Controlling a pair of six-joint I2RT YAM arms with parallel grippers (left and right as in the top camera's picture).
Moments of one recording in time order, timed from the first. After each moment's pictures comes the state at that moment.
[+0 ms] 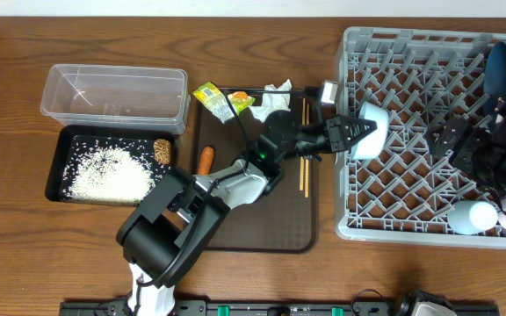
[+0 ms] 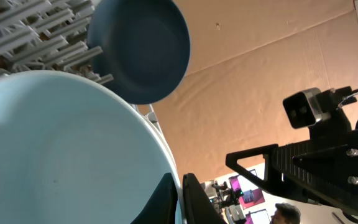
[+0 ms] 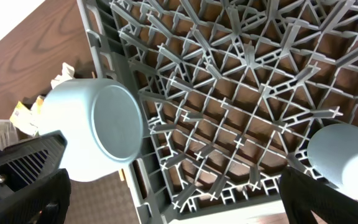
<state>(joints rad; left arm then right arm) -0.71 1.97 1.03 1.03 0.66 -1.26 -0.29 1.18 1.34 -1.17 -0.26 0.30</state>
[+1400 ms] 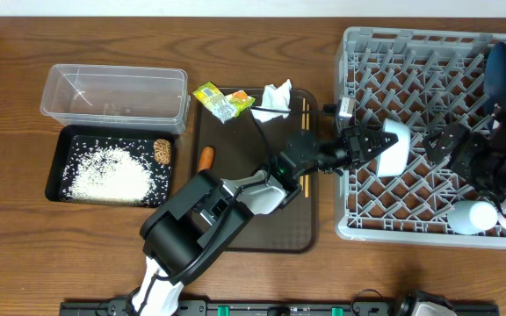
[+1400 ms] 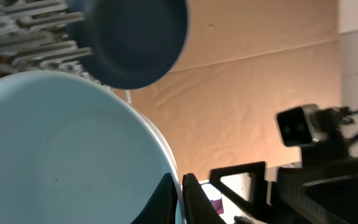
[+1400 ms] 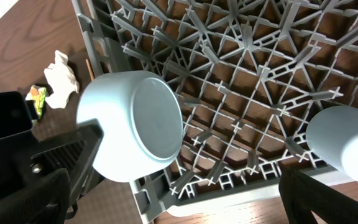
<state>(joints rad) -0.82 2.06 1.06 1.14 0.54 -1.49 -0.29 1.18 1.34 -1.22 -0.26 0.30</state>
